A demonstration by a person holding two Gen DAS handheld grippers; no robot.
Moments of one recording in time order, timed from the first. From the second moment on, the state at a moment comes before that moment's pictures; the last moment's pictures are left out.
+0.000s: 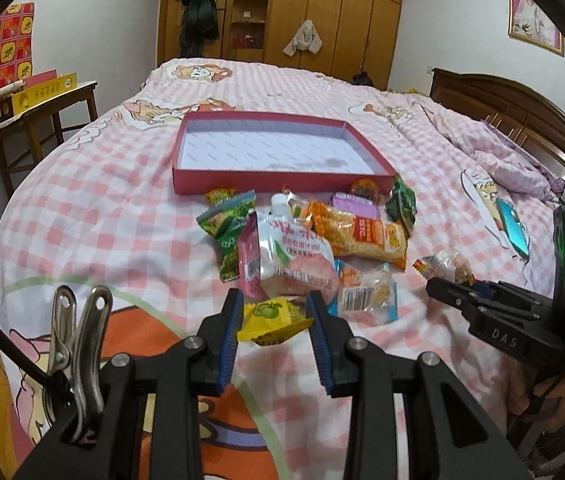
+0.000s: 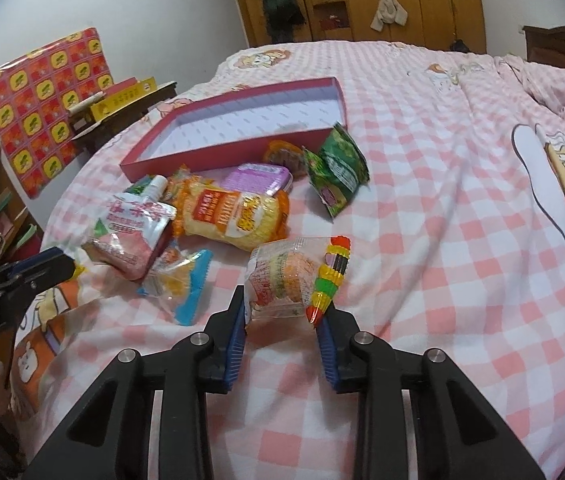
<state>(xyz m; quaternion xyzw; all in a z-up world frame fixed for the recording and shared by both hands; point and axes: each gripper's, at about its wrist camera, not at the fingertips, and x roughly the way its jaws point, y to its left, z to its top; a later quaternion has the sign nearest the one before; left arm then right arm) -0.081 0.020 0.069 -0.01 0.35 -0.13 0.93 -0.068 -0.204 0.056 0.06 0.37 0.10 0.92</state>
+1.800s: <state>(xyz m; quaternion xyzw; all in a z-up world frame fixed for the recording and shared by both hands) 0.091 0.013 0.115 0.02 0.32 -0.11 0.94 0.048 -0.185 0.118 0.00 0.35 0.15 0.93</state>
